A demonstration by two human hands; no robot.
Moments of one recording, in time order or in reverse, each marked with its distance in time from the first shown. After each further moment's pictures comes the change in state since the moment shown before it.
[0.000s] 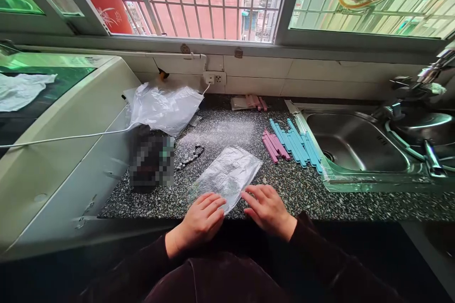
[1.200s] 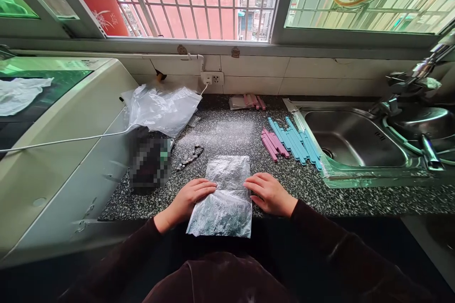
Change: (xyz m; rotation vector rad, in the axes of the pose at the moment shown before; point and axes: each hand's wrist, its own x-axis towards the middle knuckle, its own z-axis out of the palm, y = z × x) left_hand -0.010 -0.062 -0.011 -0.266 -0.151 -0.135; right_hand 0.004 0.032 0.007 0.174 -0.127 -0.046
